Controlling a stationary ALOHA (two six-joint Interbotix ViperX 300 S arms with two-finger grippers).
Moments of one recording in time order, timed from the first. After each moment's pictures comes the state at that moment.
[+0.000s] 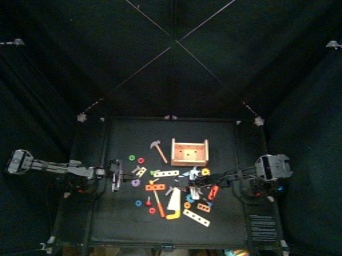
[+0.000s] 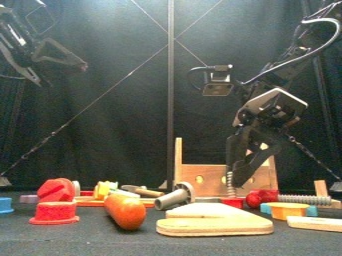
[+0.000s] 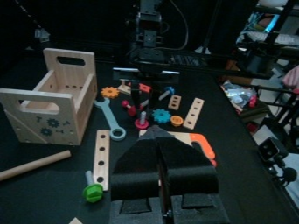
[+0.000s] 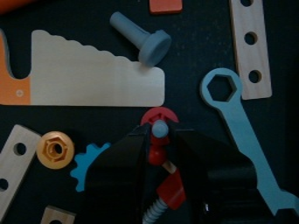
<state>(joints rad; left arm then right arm) -0.06 -0.79 1.25 -0.10 -0.32 0.00 0.05 0.01 0.78 -0.02 0.16 0.03</state>
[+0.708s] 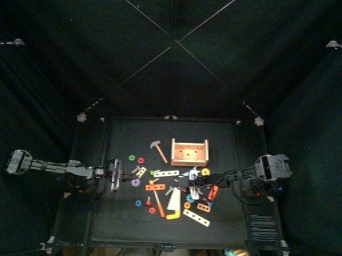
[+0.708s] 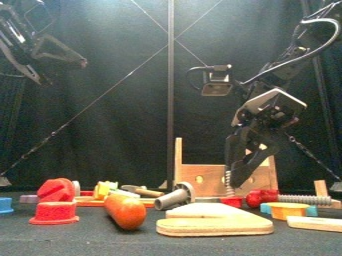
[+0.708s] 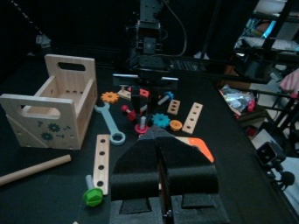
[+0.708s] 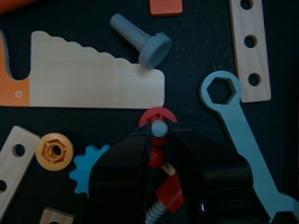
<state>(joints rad) -0.06 -0.82 1.25 -0.10 -0.32 0.00 0.04 0.02 0.77 -0.03 0.16 0.03</state>
